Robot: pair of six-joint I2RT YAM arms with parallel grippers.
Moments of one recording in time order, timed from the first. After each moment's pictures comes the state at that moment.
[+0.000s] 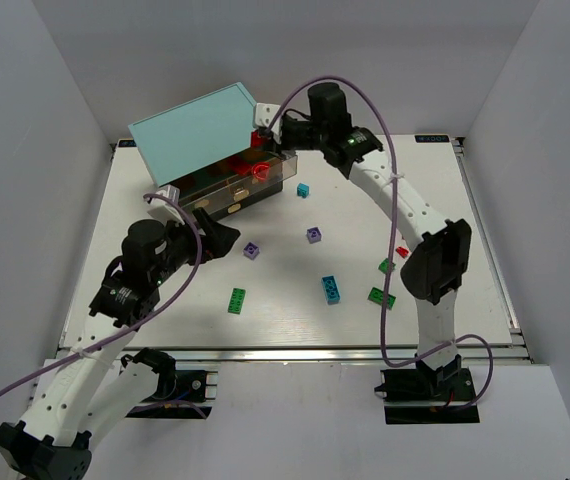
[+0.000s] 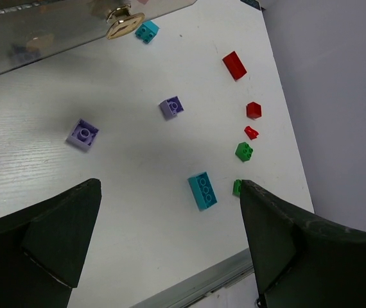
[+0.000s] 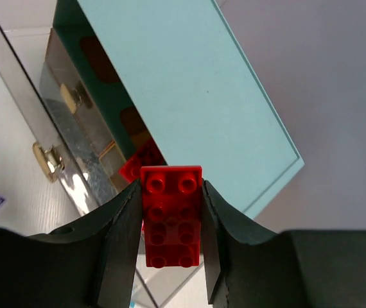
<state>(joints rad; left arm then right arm) -0.40 0.74 0.81 -0.36 0.11 -0.64 0.59 2.00 2.12 -0.42 -0.70 -0.85</state>
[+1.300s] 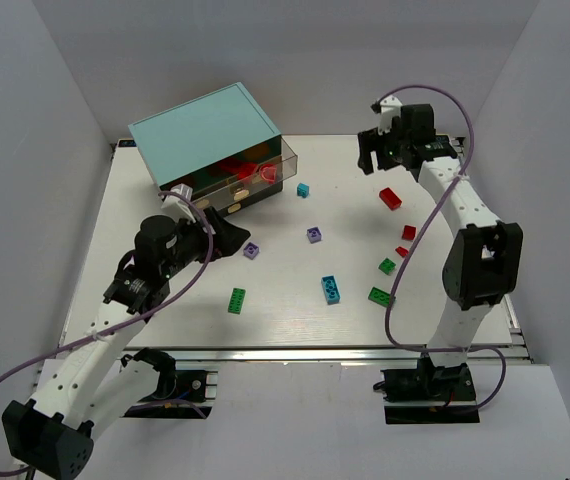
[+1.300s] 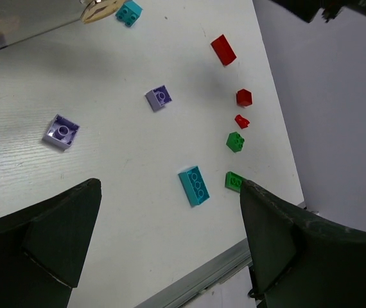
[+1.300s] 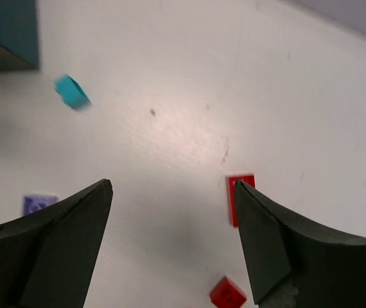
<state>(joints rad) -0.40 0.81 0.74 -0.23 0.19 -0.66 0.21 1.82 1.68 -0.42 -0.24 -0.19</state>
